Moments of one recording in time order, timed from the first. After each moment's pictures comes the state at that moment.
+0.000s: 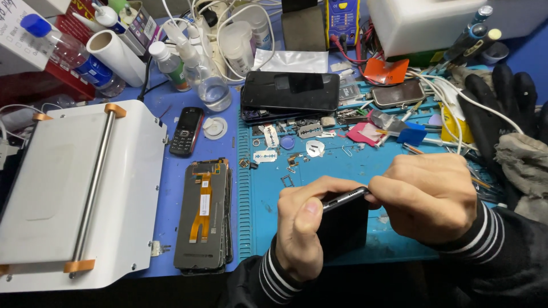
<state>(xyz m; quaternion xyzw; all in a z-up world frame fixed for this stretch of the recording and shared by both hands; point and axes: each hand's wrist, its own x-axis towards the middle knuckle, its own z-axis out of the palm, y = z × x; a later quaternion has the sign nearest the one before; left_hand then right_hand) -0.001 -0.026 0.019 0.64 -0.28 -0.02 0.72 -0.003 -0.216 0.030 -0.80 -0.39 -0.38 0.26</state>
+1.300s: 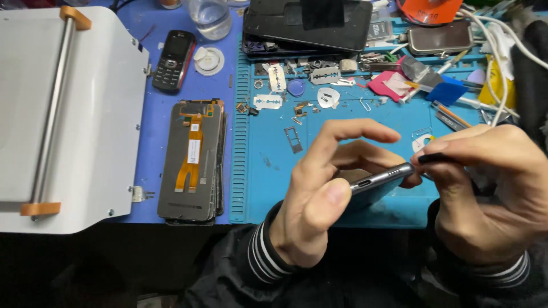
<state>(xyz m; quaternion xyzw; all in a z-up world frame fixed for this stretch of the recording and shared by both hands) -0.017 -0.015 0.026 0.47 -0.23 -0.18 0.83 -0.056 -0.202 -0.010 -0.81 -0.09 -0.35 0.46</state>
